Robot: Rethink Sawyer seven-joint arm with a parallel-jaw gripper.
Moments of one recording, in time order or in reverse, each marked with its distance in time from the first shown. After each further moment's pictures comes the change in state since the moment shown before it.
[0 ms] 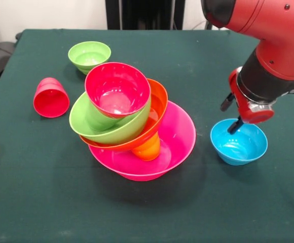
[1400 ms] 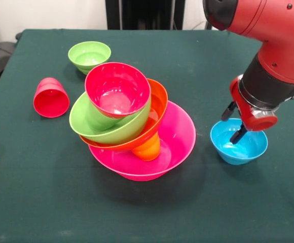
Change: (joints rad) arm 0.002 0.013 0.000 -0.001 0.007 -0.088 0.000
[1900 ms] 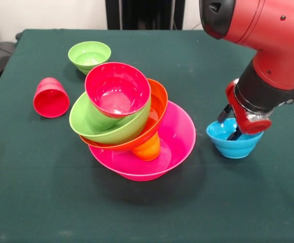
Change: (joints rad) arm 0.000 0.022 0.000 0.003 0.000 -0.015 0.000
